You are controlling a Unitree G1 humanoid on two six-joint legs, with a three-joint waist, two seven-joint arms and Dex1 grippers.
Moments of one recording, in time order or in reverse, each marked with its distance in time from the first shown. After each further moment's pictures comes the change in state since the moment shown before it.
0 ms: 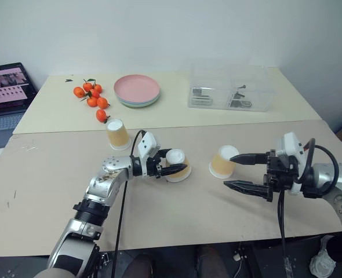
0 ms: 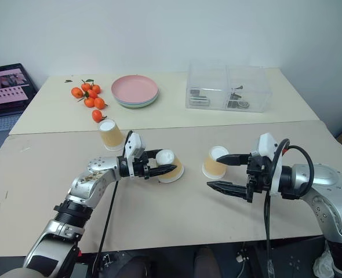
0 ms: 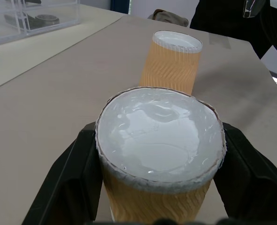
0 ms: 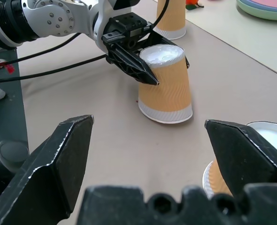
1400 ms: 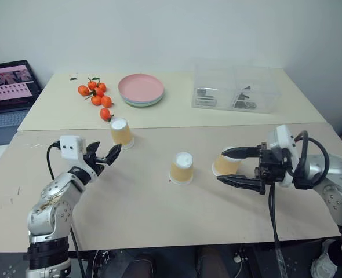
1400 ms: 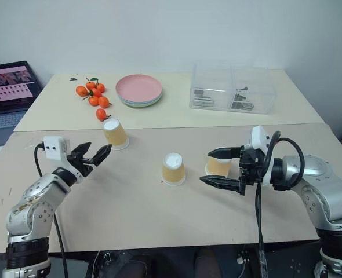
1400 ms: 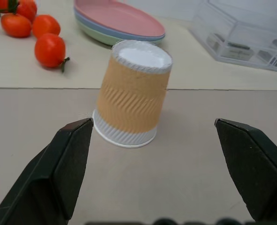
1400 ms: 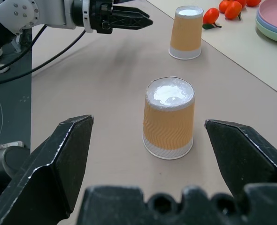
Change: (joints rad) left arm 0.325 0.047 0.495 -0.389 -0.151 0.250 0.633; right arm -0.117 0.040 0.070 0.056 -0.014 -0.019 0.035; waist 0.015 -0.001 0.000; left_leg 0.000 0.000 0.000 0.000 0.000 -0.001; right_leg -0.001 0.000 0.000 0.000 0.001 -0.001
